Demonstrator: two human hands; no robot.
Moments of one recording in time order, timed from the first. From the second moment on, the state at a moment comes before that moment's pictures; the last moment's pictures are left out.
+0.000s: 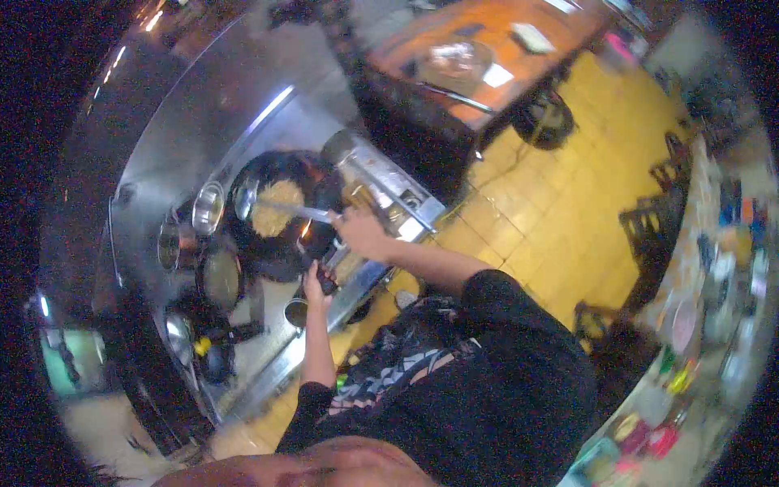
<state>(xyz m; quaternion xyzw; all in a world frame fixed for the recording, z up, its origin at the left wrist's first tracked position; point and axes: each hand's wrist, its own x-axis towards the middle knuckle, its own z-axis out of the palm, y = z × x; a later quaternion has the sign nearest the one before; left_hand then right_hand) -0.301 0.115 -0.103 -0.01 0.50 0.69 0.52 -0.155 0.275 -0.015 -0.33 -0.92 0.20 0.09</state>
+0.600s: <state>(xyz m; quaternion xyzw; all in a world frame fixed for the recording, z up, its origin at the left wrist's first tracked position) 0.164 0.299 0.108 0.50 0.22 0.53 0.65 0.483 0.257 -0.190 -0.68 -0.57 0.38 0.25</state>
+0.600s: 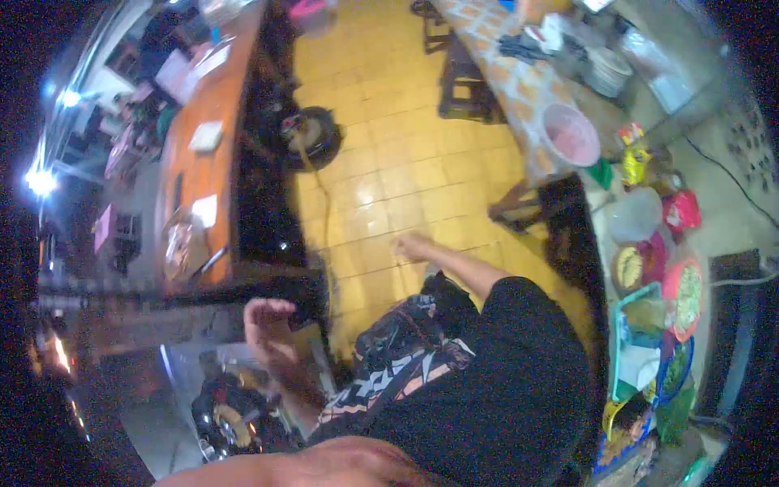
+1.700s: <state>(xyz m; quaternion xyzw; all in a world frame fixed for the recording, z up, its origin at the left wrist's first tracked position) 0.861 0.592 0.368 0.38 -0.42 0.50 0.65 1.286 0.075 0.266 -0.95 -0.20 -0.26 0.00</state>
